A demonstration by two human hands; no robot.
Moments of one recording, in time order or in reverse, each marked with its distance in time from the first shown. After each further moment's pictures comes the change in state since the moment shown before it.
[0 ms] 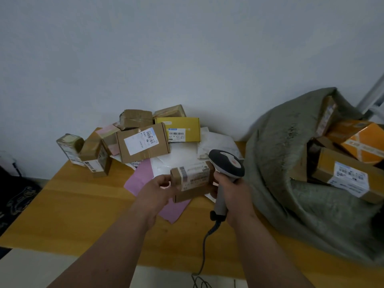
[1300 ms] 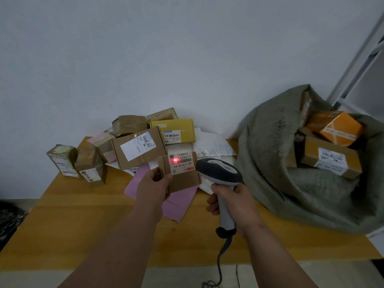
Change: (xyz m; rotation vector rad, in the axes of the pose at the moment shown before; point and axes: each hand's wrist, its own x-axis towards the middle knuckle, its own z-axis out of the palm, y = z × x) left_hand 0.012 -0.003 -0.026 -0.194 0.127 0.067; right_hand -0.072 -0.006 0.013 -0.114 -0.083 -0.023
